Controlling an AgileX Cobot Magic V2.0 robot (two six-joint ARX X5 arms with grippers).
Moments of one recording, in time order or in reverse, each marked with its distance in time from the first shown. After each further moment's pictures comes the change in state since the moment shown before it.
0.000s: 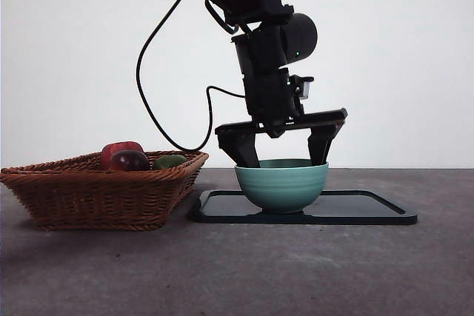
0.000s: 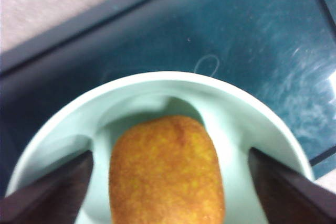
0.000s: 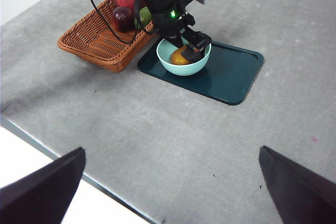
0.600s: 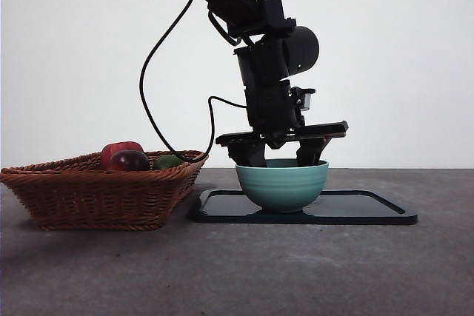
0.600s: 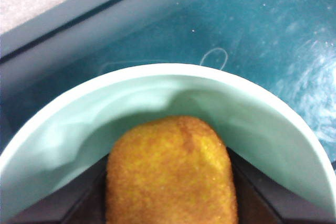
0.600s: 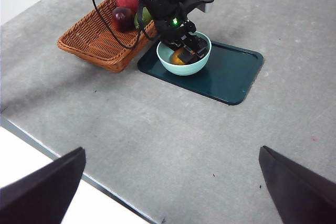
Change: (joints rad) left arm 0.000 0.028 0.017 -0.011 -0.003 0.006; right arm 0.000 0.000 0.000 0.000 0.001 0.000
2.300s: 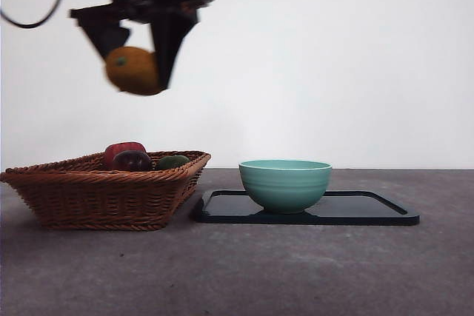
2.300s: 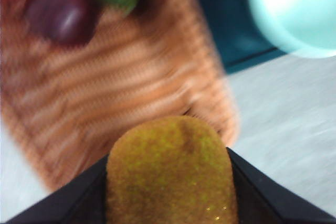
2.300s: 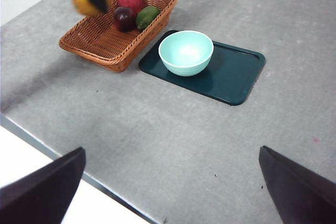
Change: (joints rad) left arm 0.206 -0.523 -0.293 -0.431 -0.037 0.056; right arm 0.000 0.000 0.000 0.000 -0.001 0.000
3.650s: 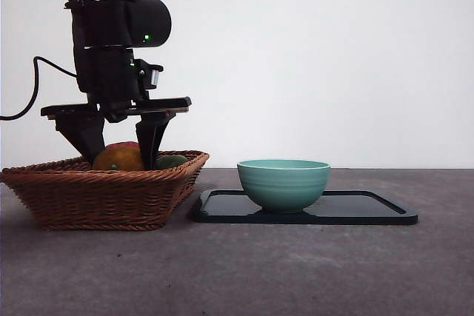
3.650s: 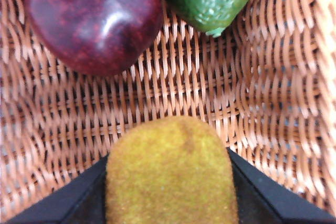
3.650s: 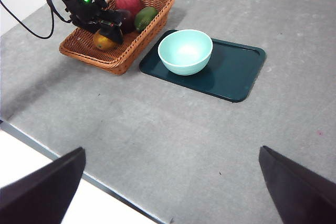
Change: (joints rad) left arm 0.090 -0.037 -0.484 0.602 -0.013 -0.145; right arm 0.000 0.000 0.000 0.000 0.000 0.052
